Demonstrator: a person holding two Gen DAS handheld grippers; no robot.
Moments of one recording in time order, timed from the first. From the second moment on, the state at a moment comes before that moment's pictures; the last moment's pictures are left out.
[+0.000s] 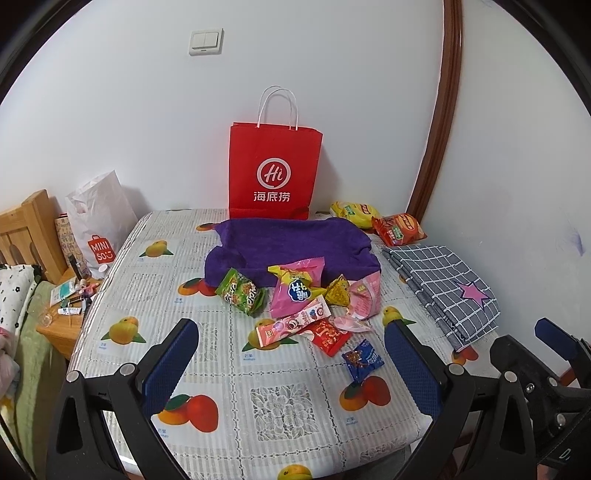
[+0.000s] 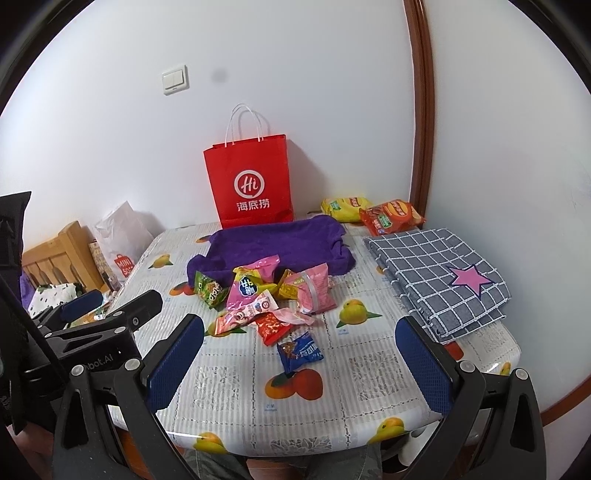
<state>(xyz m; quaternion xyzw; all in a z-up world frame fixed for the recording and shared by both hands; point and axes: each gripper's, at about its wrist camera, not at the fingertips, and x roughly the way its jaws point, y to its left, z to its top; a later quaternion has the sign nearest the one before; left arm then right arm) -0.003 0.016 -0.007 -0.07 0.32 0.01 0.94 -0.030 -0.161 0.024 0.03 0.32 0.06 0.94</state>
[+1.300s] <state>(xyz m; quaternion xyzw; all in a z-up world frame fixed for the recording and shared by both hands) 0.102 0.093 -0.159 -0.13 0.47 0.03 0.87 0.094 -0.156 -0.179 0.05 0.48 0.11 0.87</state>
